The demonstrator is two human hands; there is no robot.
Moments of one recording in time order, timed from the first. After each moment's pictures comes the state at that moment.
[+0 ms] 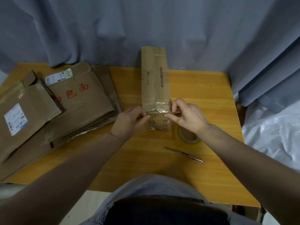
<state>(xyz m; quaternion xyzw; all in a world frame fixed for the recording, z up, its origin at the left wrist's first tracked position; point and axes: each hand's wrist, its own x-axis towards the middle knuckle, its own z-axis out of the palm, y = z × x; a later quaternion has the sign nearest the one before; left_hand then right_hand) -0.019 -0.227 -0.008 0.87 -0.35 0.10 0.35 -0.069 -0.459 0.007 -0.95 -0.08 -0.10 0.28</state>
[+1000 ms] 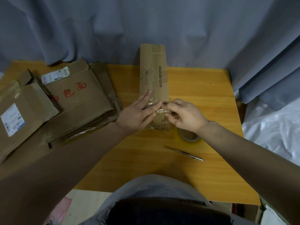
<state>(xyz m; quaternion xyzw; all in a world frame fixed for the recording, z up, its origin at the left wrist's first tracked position) 0.005 -0.245 -0.012 0.86 -0.47 0.08 0.18 -0.060 -0.461 0.000 -0.95 -0.18 -0.09 0.23</state>
